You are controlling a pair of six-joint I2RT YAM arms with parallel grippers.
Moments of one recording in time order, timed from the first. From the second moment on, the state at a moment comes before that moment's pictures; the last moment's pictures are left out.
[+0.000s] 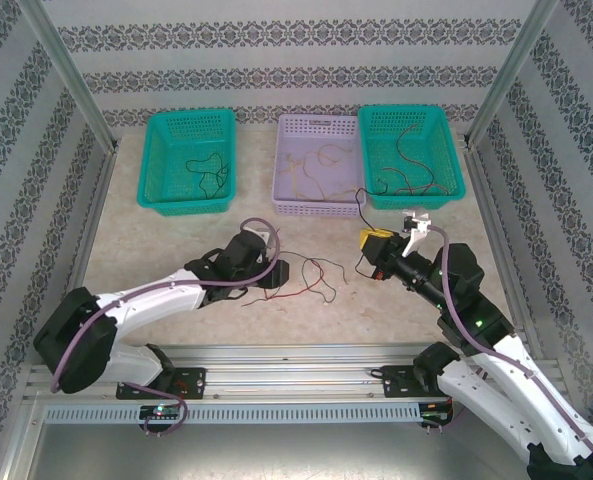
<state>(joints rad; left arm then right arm) -0.73 1.36 0.74 -0.18 0.03 -0.61 0.55 0.55 0.67 -0.23 -0.19 0.49</state>
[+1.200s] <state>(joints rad) -0.73 1.78 0.97 -0.31 -0.17 -0.54 0.55 0.54 0.65 -0.25 -0.21 0.52</state>
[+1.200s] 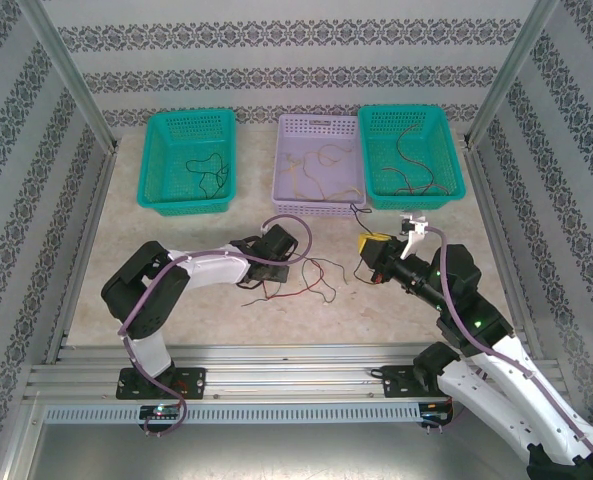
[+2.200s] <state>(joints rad) -0.72 1.07 1.23 -0.58 -0.33 -0.44 0.55 0.55 0.58 -0.21 -0.22 0.55</state>
